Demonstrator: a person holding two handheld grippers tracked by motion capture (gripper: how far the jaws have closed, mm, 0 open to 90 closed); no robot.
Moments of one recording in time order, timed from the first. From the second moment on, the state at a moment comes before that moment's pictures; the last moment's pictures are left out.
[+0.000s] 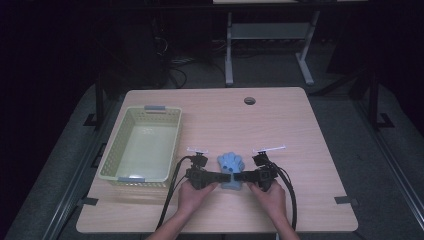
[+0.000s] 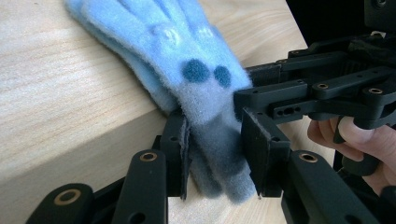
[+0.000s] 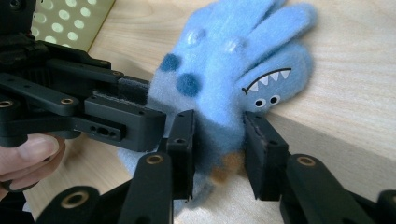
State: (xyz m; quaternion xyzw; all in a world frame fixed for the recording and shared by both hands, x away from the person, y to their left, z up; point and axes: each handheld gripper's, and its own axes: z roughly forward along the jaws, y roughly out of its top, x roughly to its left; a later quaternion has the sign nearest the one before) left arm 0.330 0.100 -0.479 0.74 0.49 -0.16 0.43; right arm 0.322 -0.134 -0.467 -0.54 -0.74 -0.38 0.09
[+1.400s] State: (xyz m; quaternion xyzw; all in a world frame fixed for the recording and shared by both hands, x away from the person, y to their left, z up) left arm 0.335 0.104 -0.467 0.73 0.47 -0.17 0.47; right arm 0.324 -0.132 -0.450 -0.52 -0.75 -0.40 0.08
